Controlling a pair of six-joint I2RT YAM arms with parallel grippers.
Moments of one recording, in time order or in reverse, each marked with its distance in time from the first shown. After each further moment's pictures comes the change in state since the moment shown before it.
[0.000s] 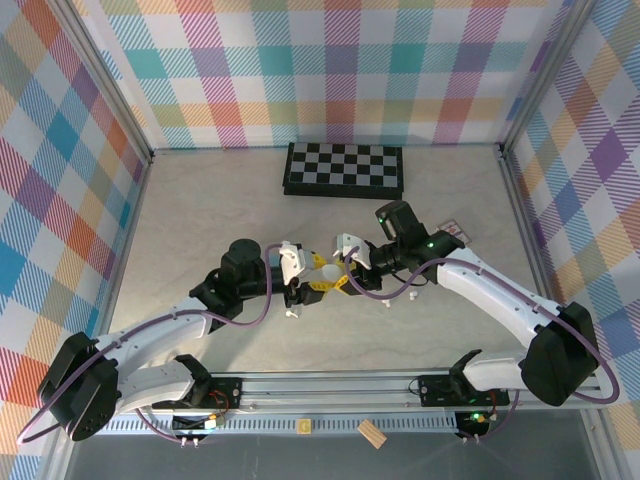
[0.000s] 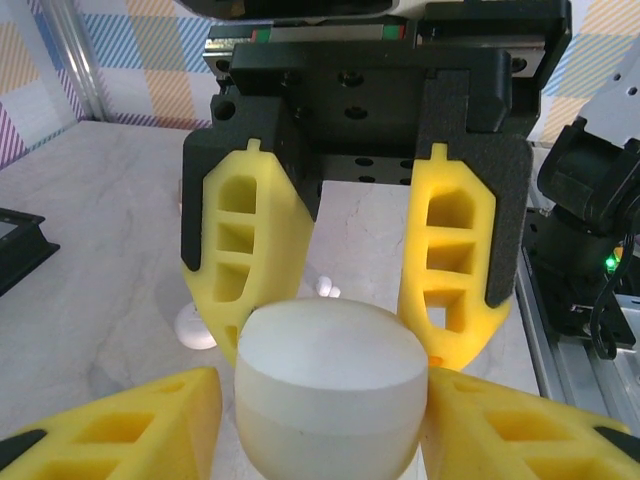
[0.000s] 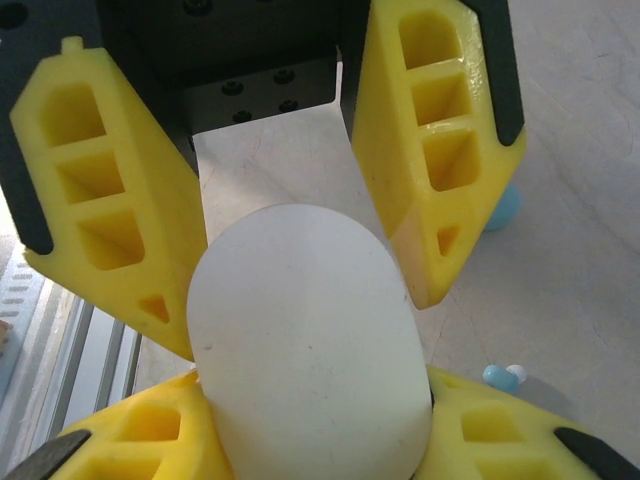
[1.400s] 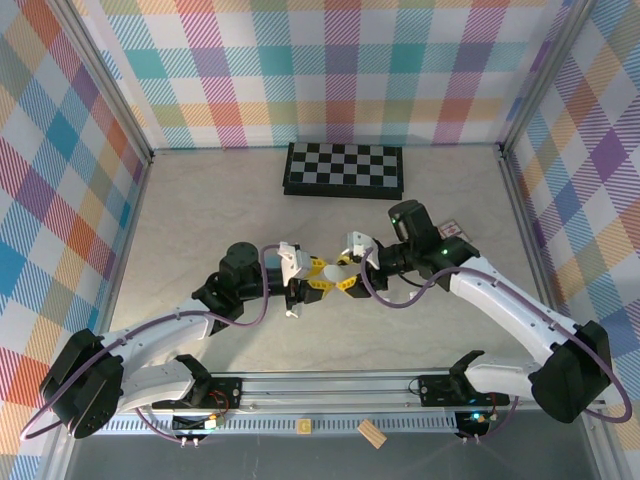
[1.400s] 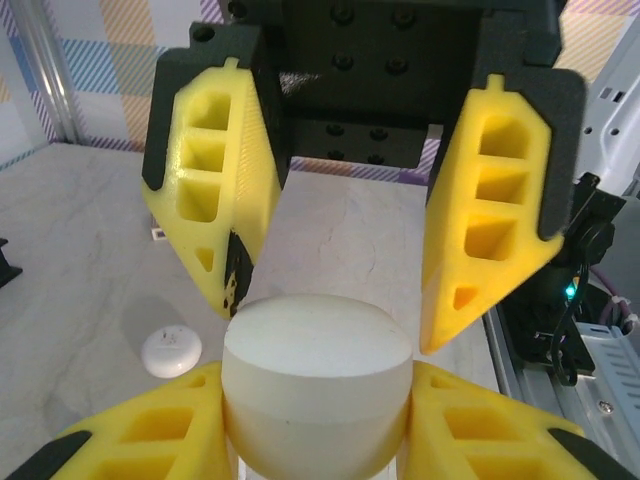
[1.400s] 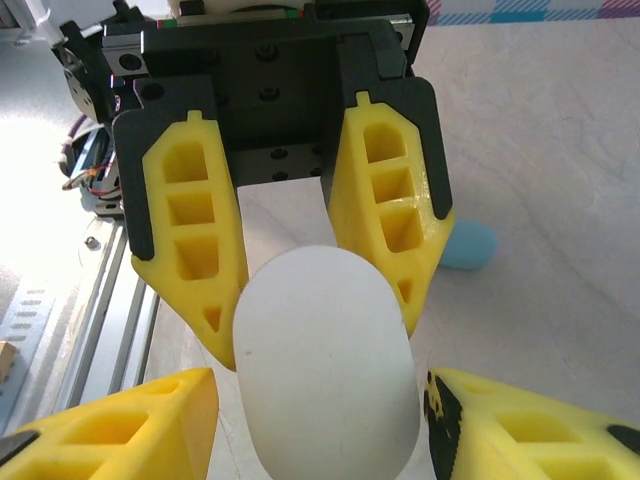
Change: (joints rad) left arm 0.010 0.015 -0.047 0.153 0.064 -0.099; right arm -0.040 -0.101 -0.041 0.050 -0.061 0.022
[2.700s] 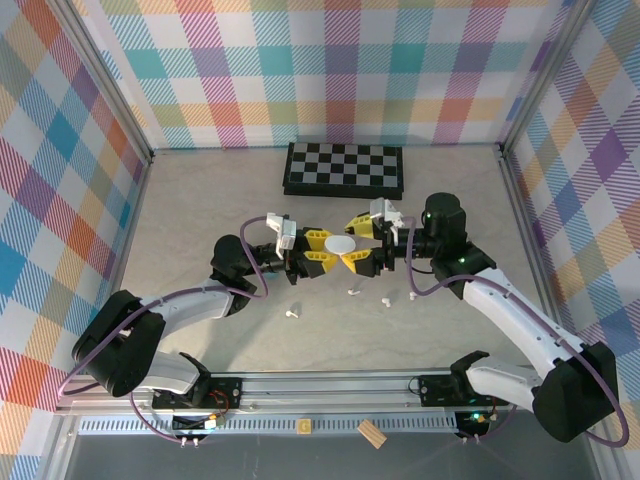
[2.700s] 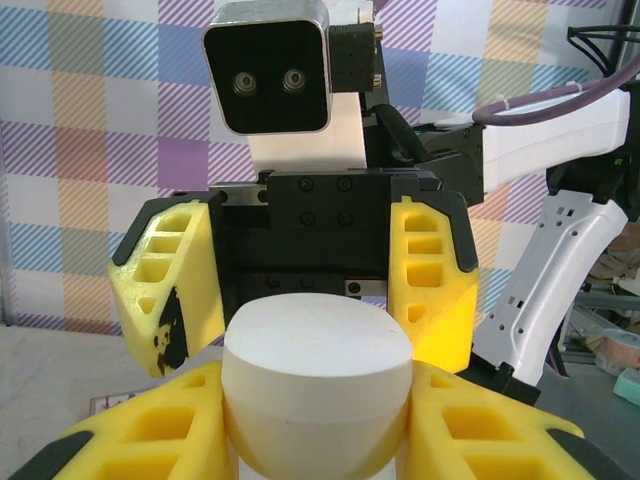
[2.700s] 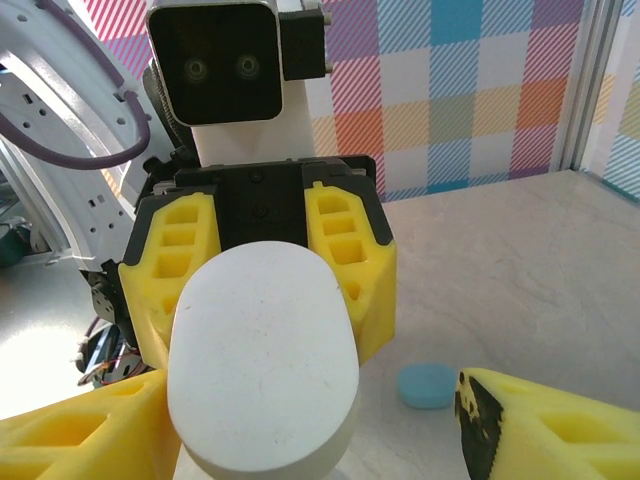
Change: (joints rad) left arm 0.076 0.265 0.069 0.747 0.203 -0.455; right arm -0.143 -0.092 -0.133 0.562 -0.194 0.508
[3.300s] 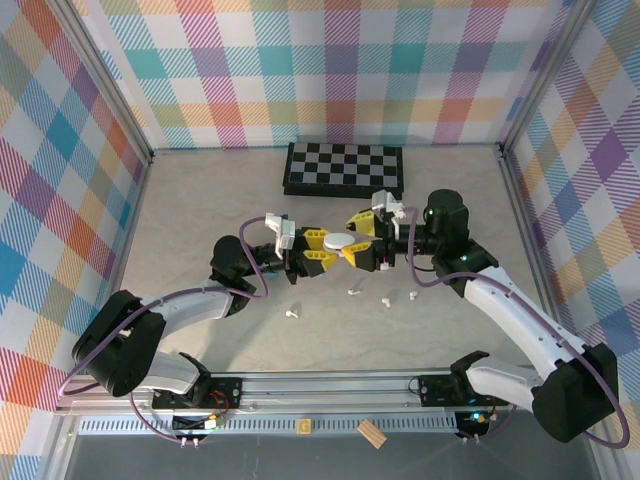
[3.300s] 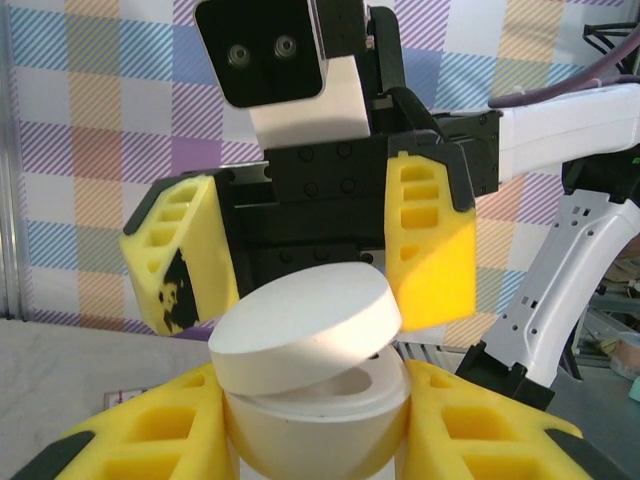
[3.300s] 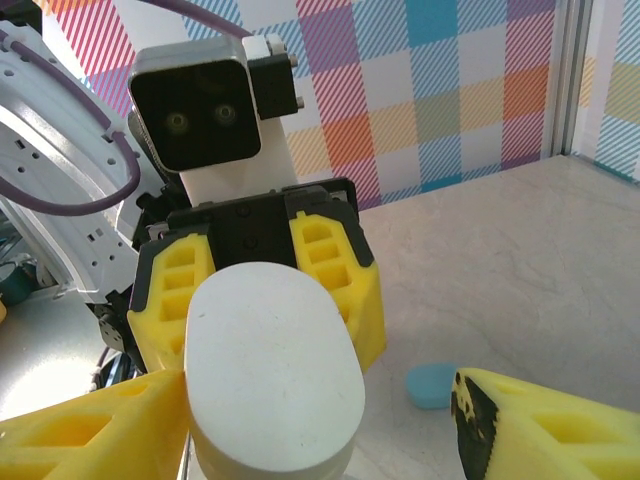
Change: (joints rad) left arm 0.002 0.000 -0.012 0.003 -0.019 0.010; right arm -0.006 0.000 0.033 -0.011 0.026 0.103
